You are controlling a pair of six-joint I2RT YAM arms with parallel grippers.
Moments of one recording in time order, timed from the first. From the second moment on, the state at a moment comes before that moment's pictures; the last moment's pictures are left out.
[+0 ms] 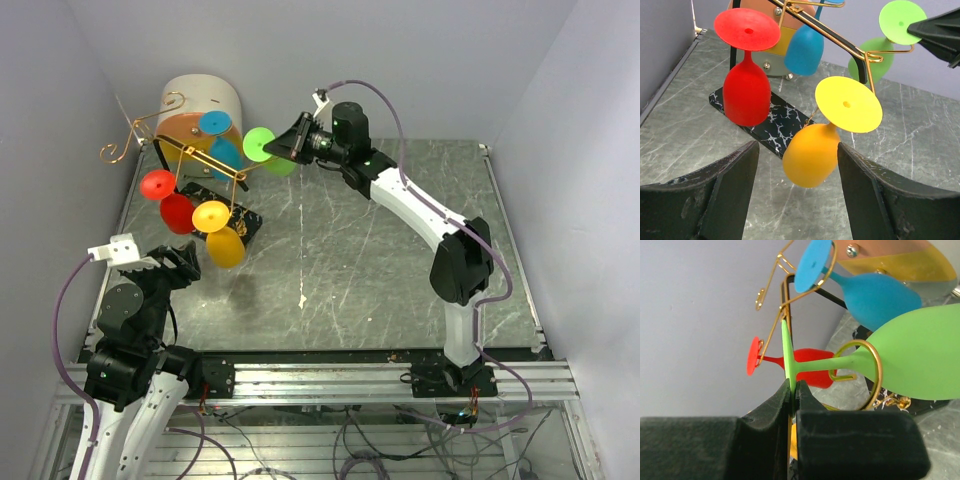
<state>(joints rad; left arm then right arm) -0.28 0.23 0.70 -0.50 -0.31 -0.30 0.62 2.01 1.85 0.03 -0.45 0.90</state>
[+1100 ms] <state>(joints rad) -0.28 0.23 0.70 -0.50 -0.31 -0.30 0.58 1.95 1.74 0.11 -0.37 0.95</state>
